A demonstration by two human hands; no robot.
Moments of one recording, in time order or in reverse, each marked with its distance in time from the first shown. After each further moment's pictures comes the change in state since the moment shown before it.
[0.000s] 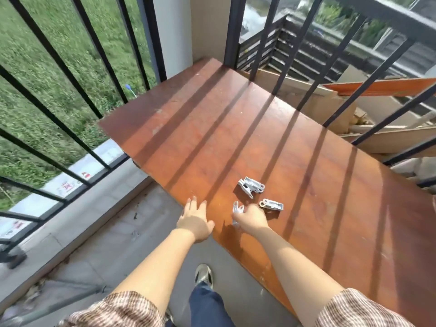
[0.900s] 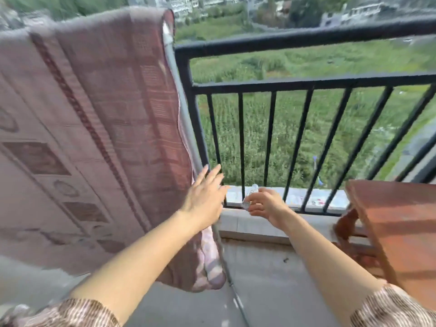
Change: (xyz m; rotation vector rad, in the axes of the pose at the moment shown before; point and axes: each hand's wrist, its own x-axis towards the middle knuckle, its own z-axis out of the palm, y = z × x) left_hand -0.399 -0.327 -0.077 0.492 0.883 -0.476; right_hand -0.294 -0.270 0.298 0.177 -0.975 -0.613
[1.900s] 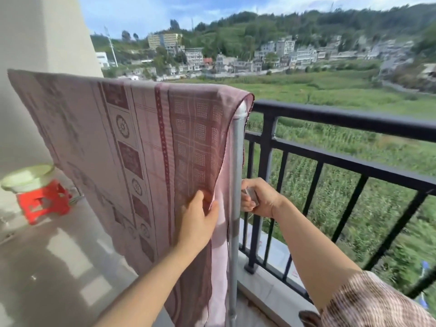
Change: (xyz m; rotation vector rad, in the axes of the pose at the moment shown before) left_hand 0.011 -0.035 -0.060 -0.733 0.639 -1.115; right_hand 0.096 -0.165 0.132 -0.181 -1.062 0.012
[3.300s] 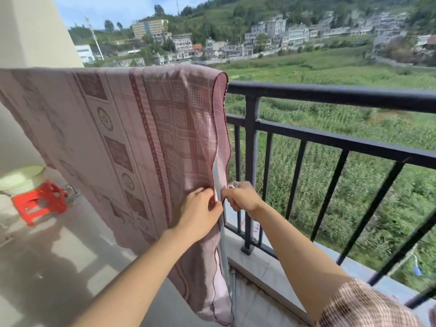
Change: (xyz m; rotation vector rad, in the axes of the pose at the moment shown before) left_hand -0.009 0.012 0.031 0.384 -0.193 0.141; right_hand -0.024 0.048 -0.002 -0.391 0.477 -0.079
